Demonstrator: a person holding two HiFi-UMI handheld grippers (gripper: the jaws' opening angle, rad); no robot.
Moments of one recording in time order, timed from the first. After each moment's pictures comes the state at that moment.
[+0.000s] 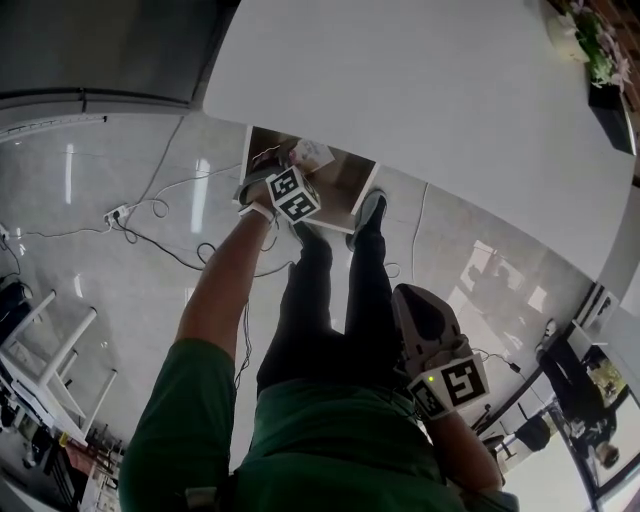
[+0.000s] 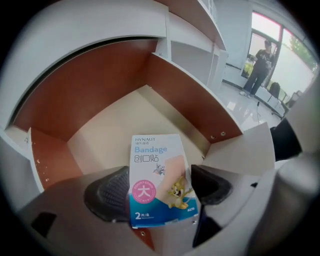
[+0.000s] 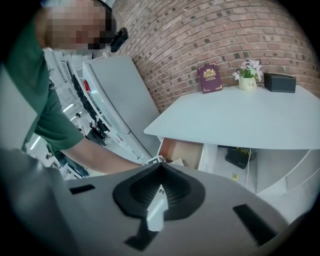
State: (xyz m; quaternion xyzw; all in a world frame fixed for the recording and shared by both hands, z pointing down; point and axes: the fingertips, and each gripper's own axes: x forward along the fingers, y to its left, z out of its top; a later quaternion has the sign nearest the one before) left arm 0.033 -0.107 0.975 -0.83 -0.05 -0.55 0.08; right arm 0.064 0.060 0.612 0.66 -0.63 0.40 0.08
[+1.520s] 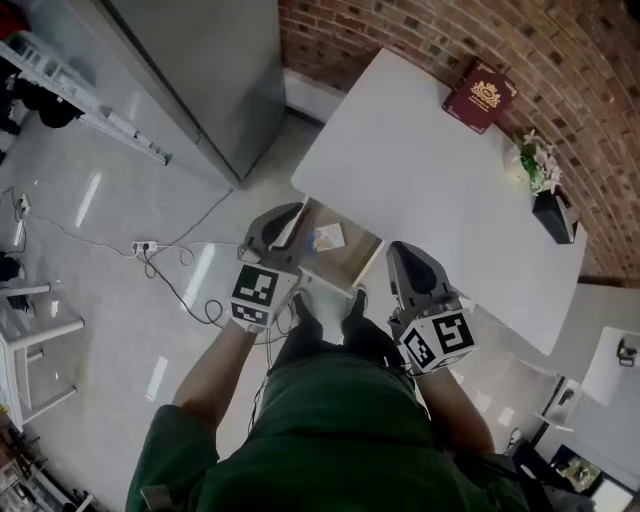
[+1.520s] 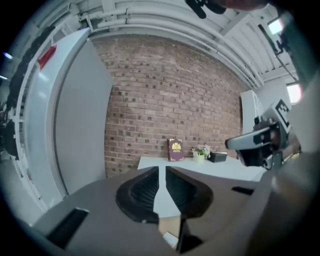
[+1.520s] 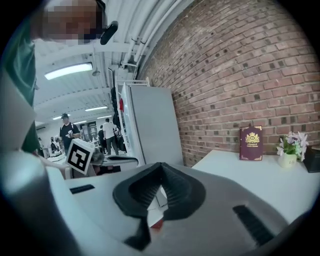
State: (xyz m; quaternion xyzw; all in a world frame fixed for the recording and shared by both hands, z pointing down) left arm -0.034 -0.174 0.467 -0.95 0.27 -0.11 -0.07; right arm 0.067 -0.070 0.418 0.64 -0.75 0.16 0.06
